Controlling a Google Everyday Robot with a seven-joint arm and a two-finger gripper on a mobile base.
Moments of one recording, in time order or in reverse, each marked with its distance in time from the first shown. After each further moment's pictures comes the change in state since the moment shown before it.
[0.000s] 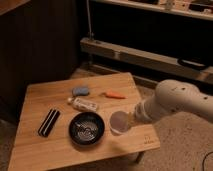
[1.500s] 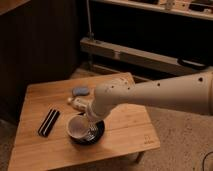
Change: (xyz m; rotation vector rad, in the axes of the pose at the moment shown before) arm -0.038 0.128 0.150 -0.022 0.109 -0.327
